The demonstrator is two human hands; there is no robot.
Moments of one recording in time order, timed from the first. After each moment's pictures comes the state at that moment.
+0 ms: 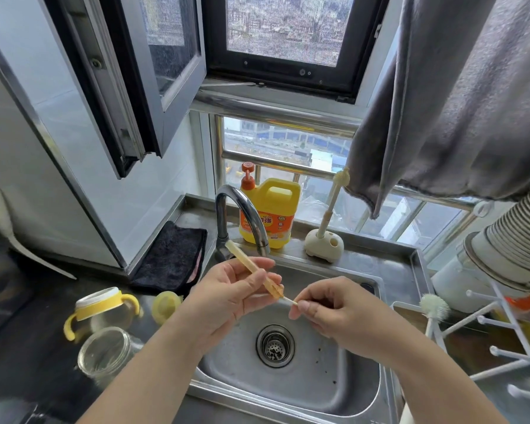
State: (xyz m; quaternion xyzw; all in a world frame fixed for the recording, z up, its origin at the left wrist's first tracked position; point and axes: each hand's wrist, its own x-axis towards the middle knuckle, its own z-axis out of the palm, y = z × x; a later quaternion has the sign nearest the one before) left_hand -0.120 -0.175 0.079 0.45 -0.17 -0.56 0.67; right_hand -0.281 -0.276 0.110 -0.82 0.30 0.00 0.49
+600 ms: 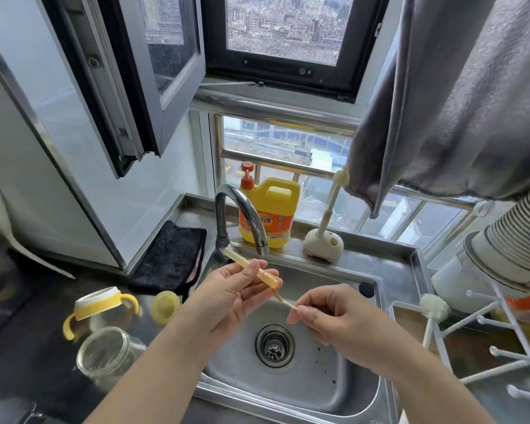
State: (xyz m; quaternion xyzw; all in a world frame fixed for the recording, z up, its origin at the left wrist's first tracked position) left_hand -0.127 -0.178 0.087 0.42 -0.04 -0.57 0.71; right_hand -0.286 -0.269 0.106 -0.80 0.31 -0.01 0.52
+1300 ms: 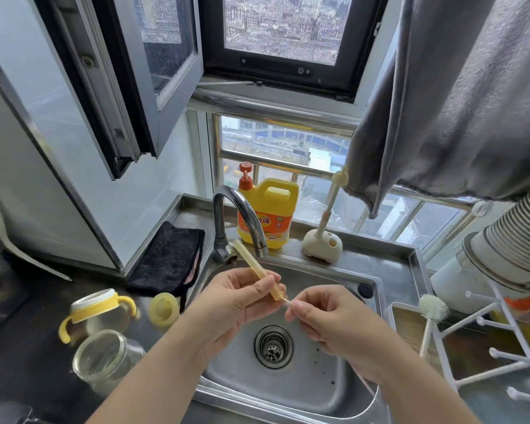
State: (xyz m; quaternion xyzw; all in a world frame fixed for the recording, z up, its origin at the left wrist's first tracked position) left_hand -0.129 -0.179 0.080 0.47 -0.13 -0.58 0.66; right_hand -0.274 -0.265 0.104 -0.71 0.37 -0.02 0.60
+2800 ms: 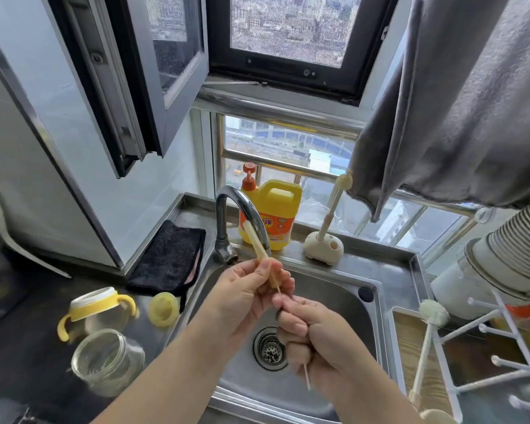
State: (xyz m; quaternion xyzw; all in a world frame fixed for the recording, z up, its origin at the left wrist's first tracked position) left_hand -0.136 -0.195 0.082 0.40 -0.08 -0.54 0.73; right_hand -0.249 -0.240 0.095 -0.31 0.35 -0.11 0.88
